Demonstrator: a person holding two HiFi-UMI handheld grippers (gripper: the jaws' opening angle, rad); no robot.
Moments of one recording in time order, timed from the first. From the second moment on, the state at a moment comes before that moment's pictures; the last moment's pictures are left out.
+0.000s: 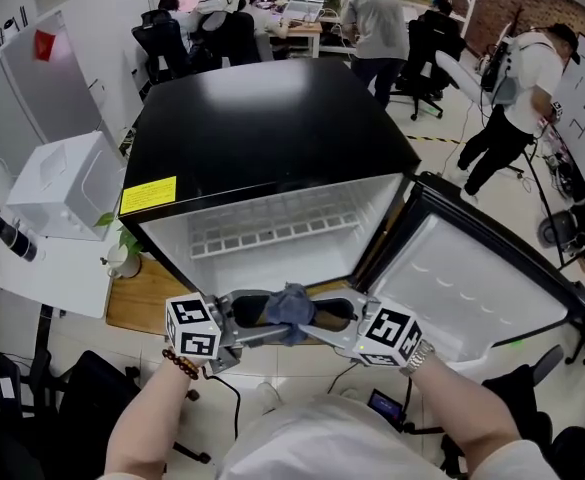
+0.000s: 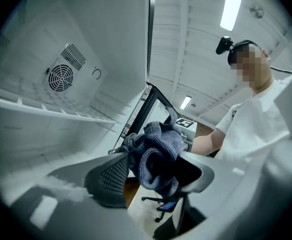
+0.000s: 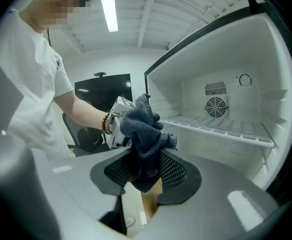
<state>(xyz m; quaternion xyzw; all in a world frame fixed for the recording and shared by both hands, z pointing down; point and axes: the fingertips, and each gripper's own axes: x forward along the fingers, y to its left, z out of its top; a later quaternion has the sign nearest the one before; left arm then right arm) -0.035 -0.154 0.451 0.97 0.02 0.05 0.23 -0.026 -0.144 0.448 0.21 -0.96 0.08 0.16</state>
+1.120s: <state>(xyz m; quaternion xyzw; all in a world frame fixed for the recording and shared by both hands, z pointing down) -0.010 -0.231 0.497 0.96 -0.20 0.06 0.18 0.060 -0.173 0.463 0.40 -0.89 0.08 0.20</state>
